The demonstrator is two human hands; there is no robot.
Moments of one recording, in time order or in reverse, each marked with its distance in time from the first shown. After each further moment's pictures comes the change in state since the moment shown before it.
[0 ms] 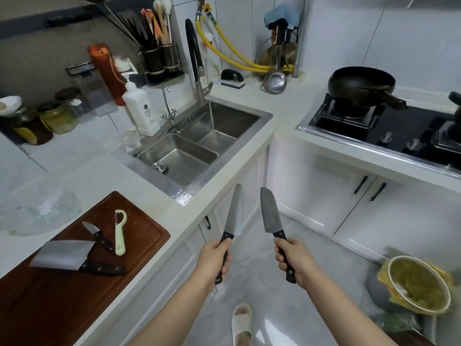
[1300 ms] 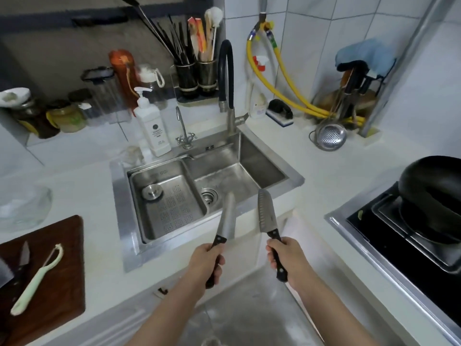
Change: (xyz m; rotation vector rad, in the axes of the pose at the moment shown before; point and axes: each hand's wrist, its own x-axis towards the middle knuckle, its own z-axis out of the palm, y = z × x) left_hand 0.225 0.196 0.133 -0.286 0.331 -0.052; right_hand 0.284 -0.276 -0.029 -0.273 -0.295 -0.048
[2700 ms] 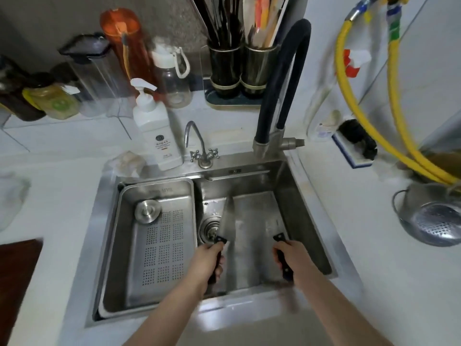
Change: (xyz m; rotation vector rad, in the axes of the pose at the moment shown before) left_hand 0.274 0.116 0.020 -0.244 0.261 -0.169; right_hand 0.327 -0.136 0.061 -0.394 -0.178 0.197
